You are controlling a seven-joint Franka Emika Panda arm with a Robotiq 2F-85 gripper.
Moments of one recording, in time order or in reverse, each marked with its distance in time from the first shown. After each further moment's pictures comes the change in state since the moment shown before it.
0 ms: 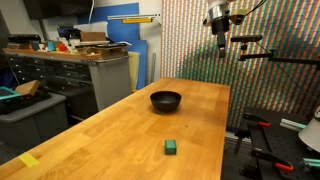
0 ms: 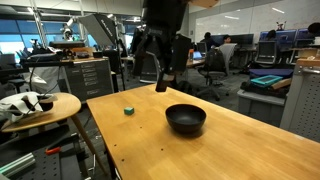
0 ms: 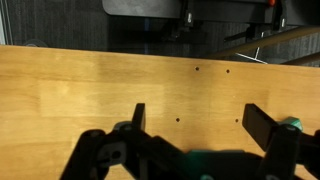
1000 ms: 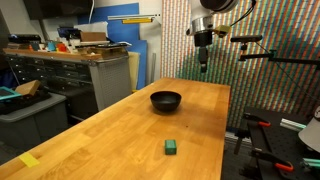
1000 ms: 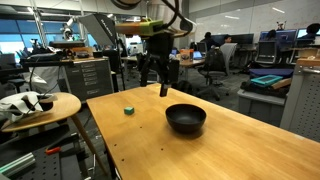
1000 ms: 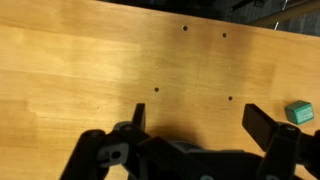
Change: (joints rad) arm 0.033 0.113 0.196 -0.052 0.041 0.258 0.135
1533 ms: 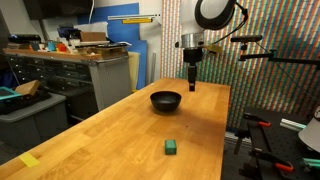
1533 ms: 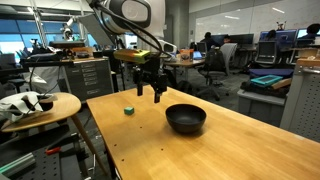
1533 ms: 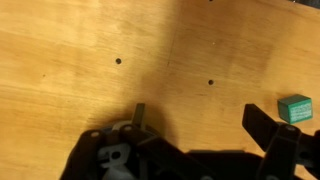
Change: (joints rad) arm 0.074 0.107 0.120 -0.064 0.005 0.263 0.093
